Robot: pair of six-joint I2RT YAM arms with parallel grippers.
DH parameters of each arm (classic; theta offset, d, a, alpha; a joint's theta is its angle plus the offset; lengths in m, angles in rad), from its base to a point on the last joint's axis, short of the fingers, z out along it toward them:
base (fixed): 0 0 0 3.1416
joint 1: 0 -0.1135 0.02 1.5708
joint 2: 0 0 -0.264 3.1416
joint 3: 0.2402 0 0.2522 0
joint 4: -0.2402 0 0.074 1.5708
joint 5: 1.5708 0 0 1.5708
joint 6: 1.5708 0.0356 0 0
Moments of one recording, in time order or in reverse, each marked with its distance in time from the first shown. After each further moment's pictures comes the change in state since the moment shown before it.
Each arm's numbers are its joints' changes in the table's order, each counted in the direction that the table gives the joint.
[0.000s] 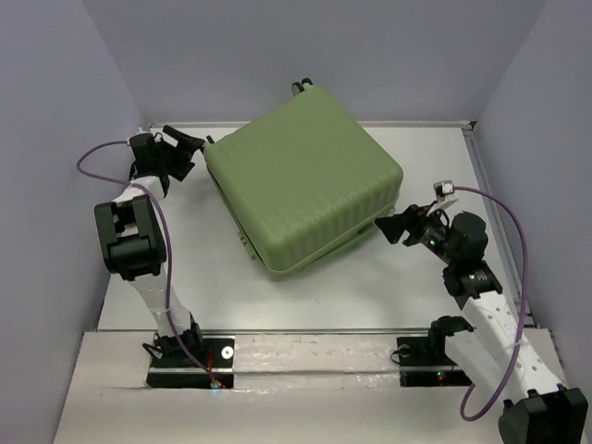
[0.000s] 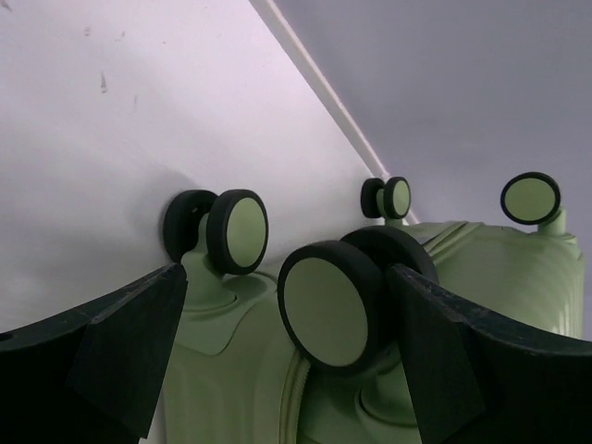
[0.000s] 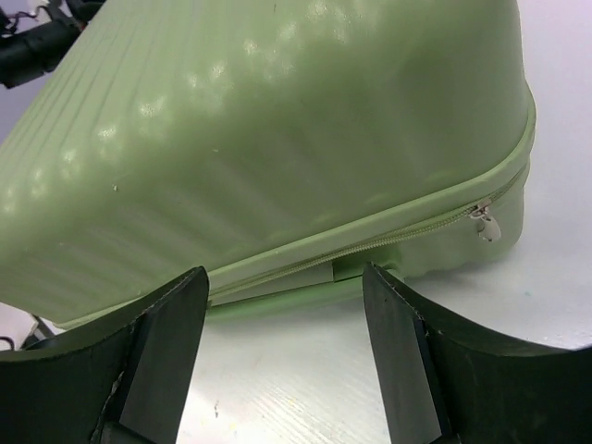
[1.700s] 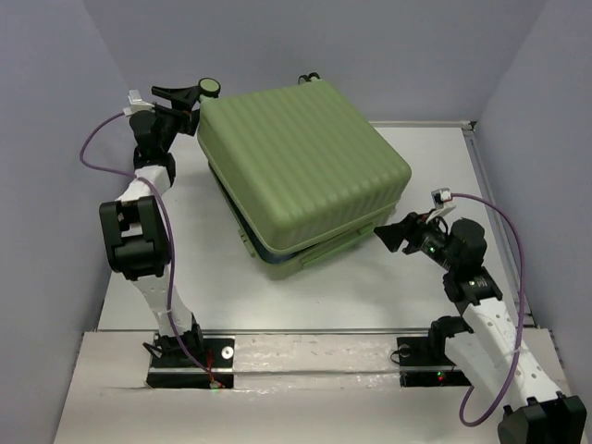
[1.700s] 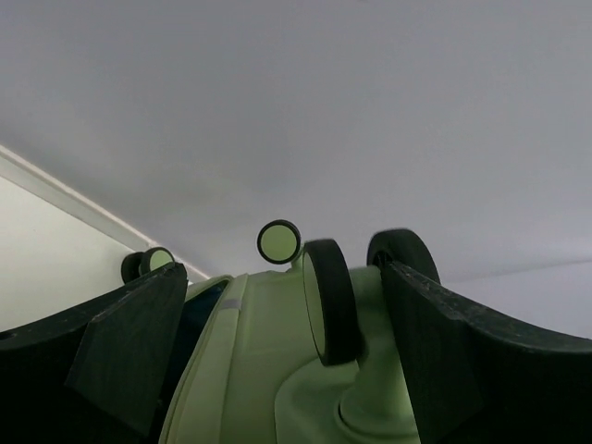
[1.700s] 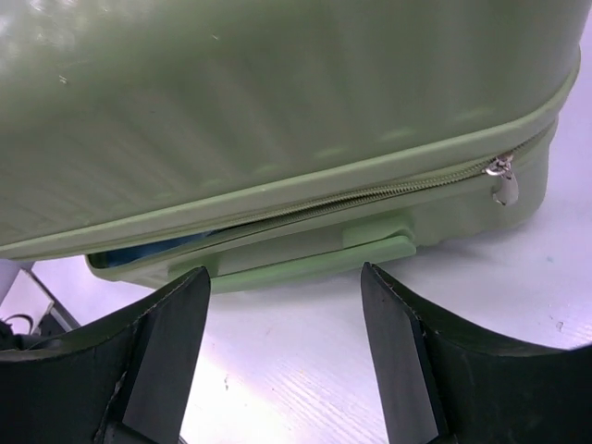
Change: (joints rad) left arm 0.068 0.022 0.125 0.438 0.011 -0.458; right arm 0.000 -0.056 -0.047 -0.041 -0.039 0.023
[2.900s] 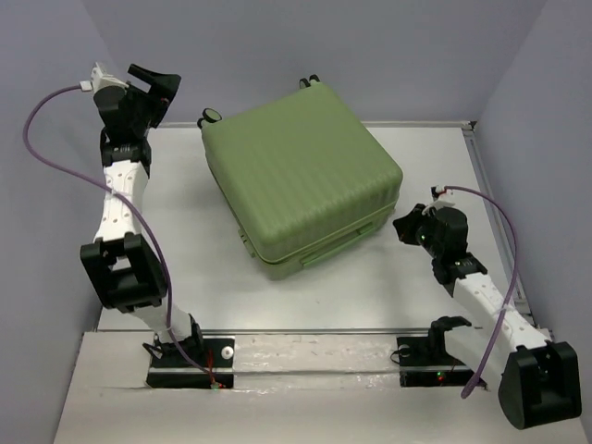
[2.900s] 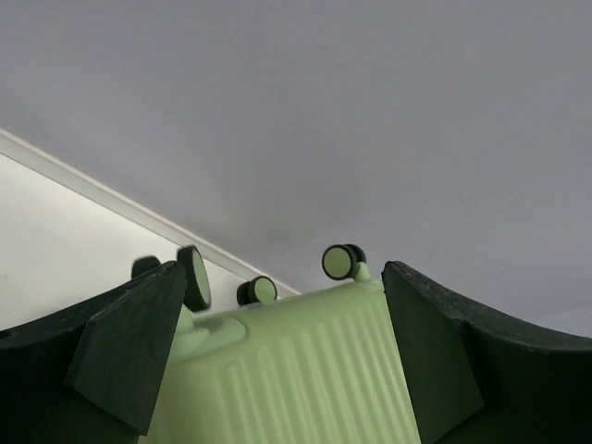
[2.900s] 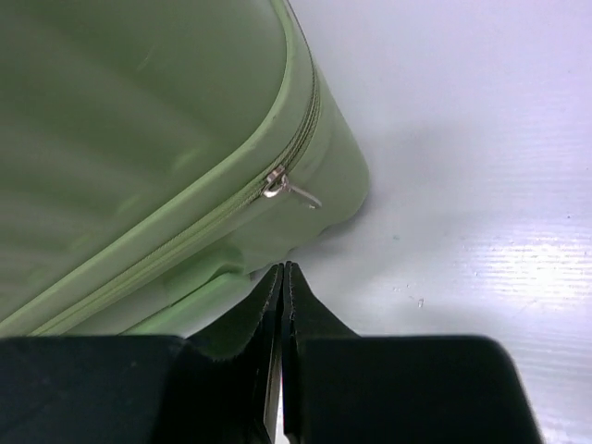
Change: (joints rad) left arm -0.053 -0.245 0.156 -0.554 -0.126 0.442; right arm 0.000 0.253 -0.004 0.065 0.348 -0.028
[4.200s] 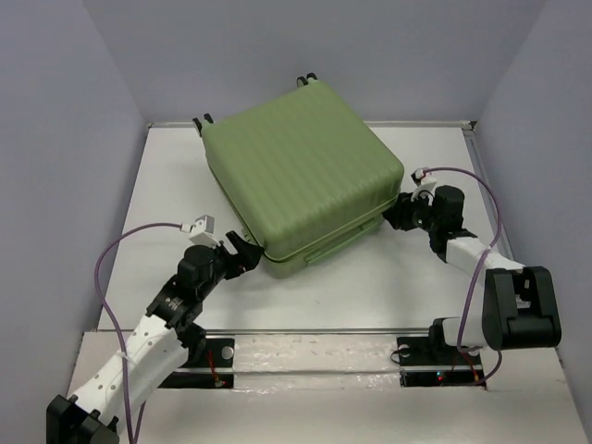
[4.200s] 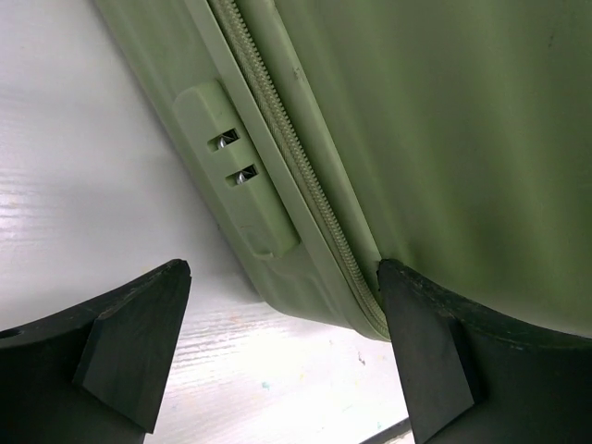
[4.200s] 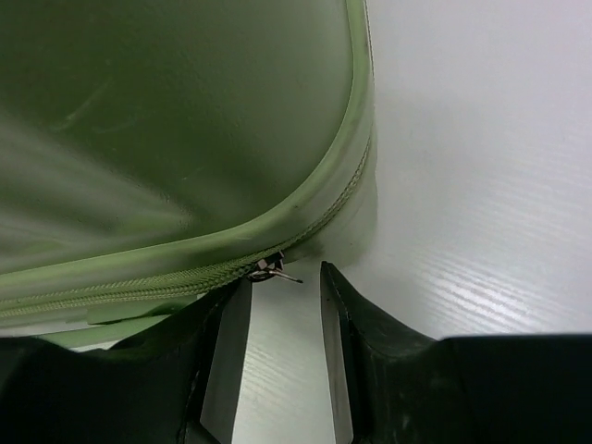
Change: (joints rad) left arm 0.700 -1.144 -1.250 -0.279 -0.341 0.127; right arm 0.129 0.438 0.128 0.229 -0.361 -0.359
